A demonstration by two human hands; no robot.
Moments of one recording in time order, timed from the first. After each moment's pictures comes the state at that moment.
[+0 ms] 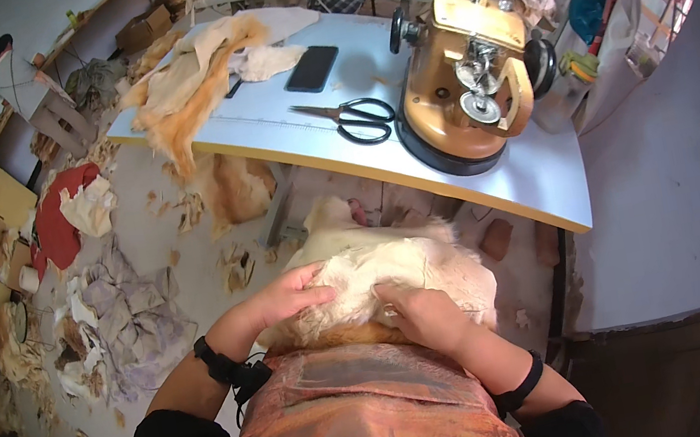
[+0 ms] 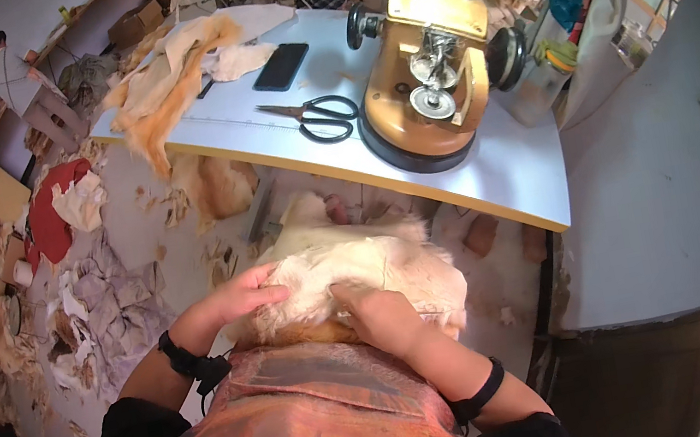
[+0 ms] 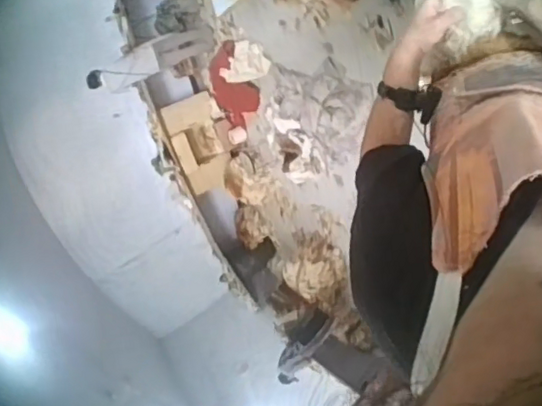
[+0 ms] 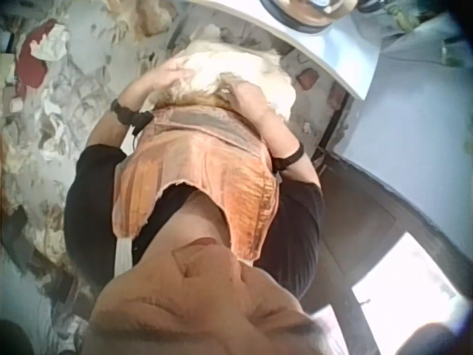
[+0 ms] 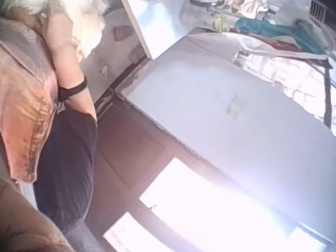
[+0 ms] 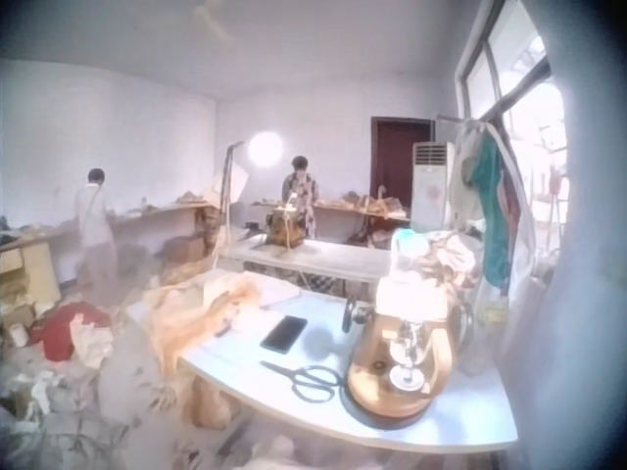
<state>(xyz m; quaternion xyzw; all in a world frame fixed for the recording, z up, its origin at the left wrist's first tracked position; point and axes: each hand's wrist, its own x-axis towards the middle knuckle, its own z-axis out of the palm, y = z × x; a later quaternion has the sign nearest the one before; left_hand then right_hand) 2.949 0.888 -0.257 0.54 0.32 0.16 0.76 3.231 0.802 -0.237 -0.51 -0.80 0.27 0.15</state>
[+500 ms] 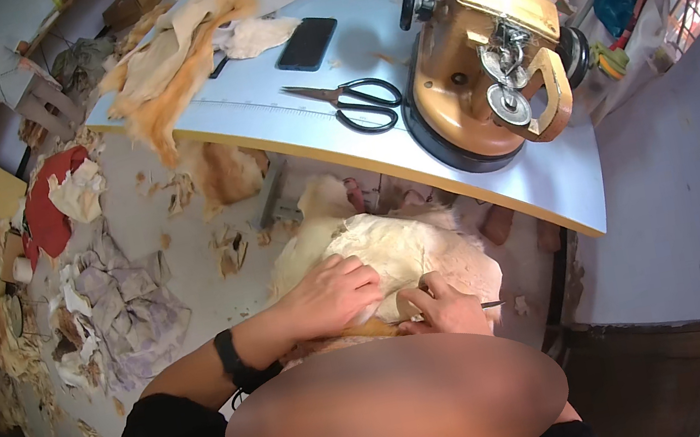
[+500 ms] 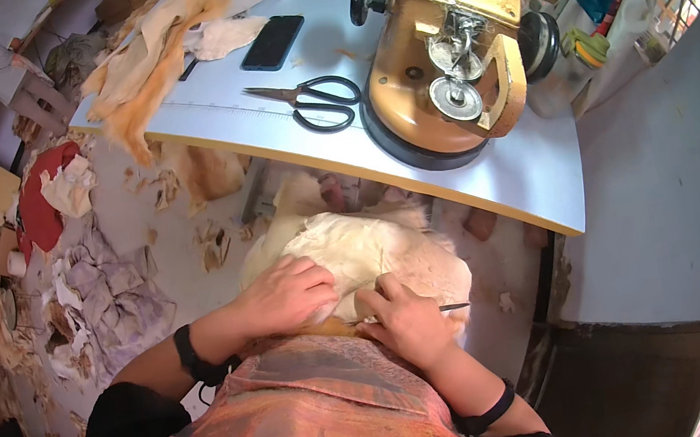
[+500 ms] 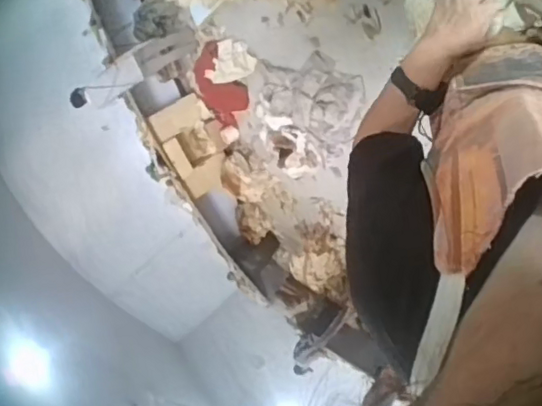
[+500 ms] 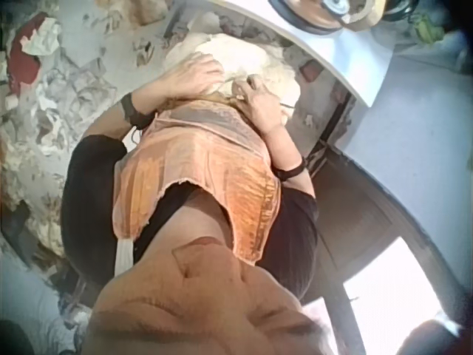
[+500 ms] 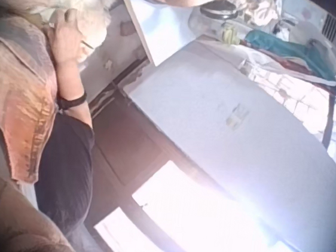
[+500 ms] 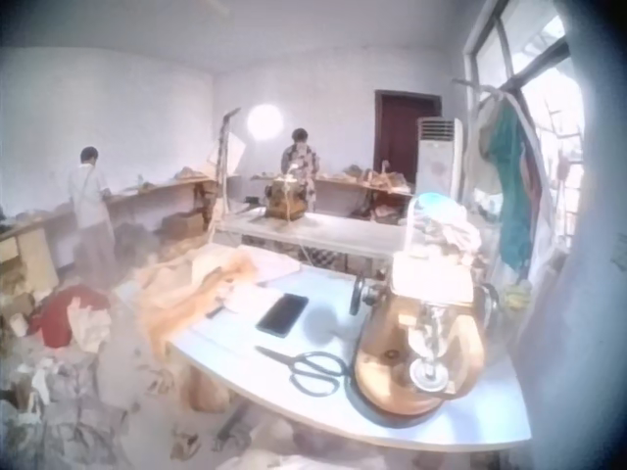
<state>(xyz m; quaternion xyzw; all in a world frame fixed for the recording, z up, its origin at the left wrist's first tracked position) 3.004 0.896 -0.247 0.95 0.17 0.18 0.21 3.254 0.796 -0.242 -0.56 -0.79 0.16 0.18</state>
